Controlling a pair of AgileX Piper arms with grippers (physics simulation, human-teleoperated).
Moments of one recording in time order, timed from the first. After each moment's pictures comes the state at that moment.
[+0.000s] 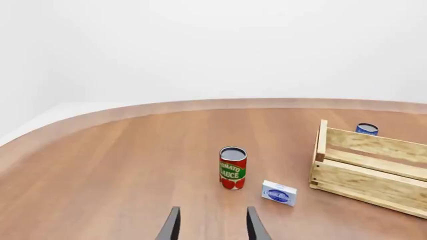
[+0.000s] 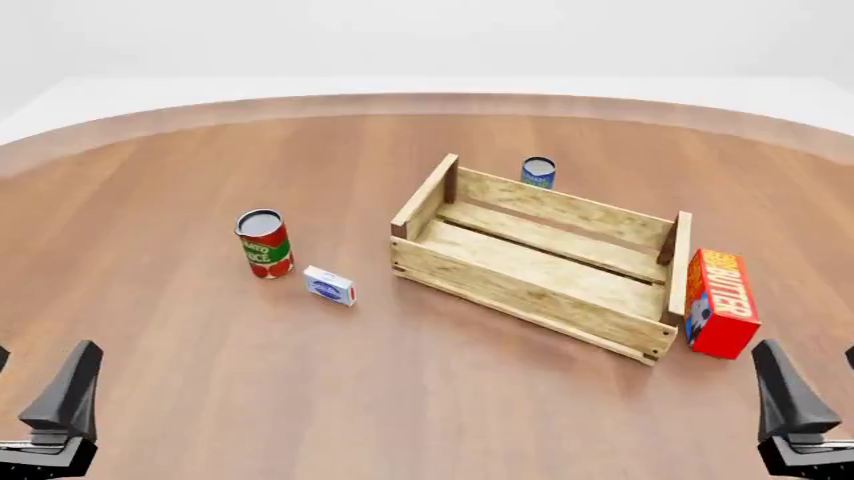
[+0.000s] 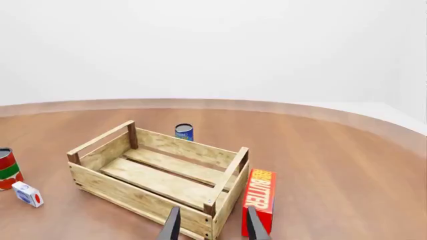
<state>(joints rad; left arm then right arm) 0.00 0.00 0.00 0.00 0.00 0.00 0.00 0.00 0.00 0.00</state>
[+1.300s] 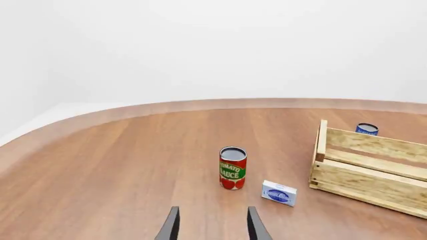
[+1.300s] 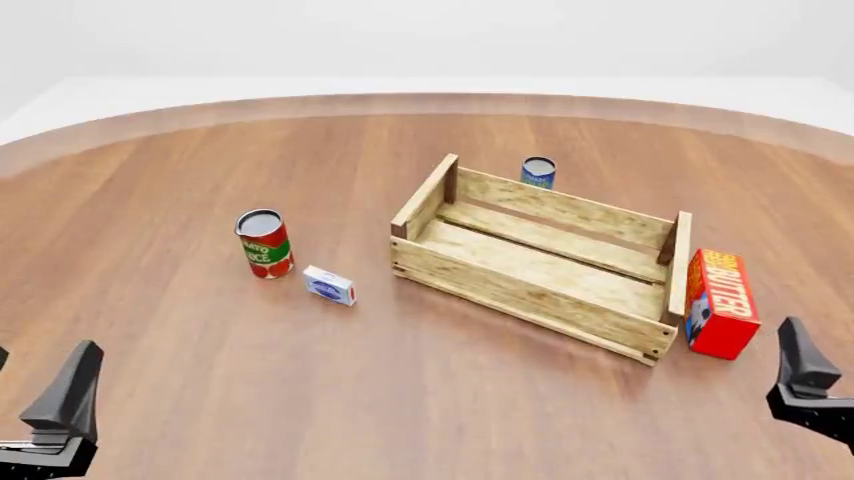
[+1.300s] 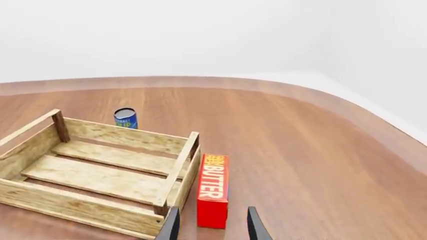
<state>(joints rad) 0.00 0.00 0.00 0.00 0.00 -0.23 0.37 -0.01 -0.24 -0.04</state>
